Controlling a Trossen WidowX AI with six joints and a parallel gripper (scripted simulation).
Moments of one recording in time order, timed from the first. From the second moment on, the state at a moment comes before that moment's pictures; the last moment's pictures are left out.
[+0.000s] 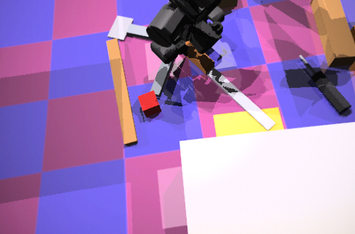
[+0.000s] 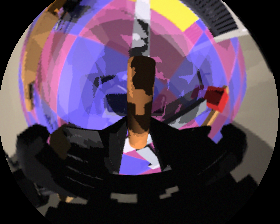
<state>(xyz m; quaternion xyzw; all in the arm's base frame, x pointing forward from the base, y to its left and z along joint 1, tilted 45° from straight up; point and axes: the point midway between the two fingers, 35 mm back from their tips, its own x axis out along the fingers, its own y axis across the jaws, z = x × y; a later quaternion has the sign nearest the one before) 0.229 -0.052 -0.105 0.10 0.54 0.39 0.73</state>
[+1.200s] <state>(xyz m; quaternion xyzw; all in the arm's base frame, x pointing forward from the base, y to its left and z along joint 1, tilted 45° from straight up) 0.211 -0.069 -0.123 0.12 0.55 0.38 0.73</state>
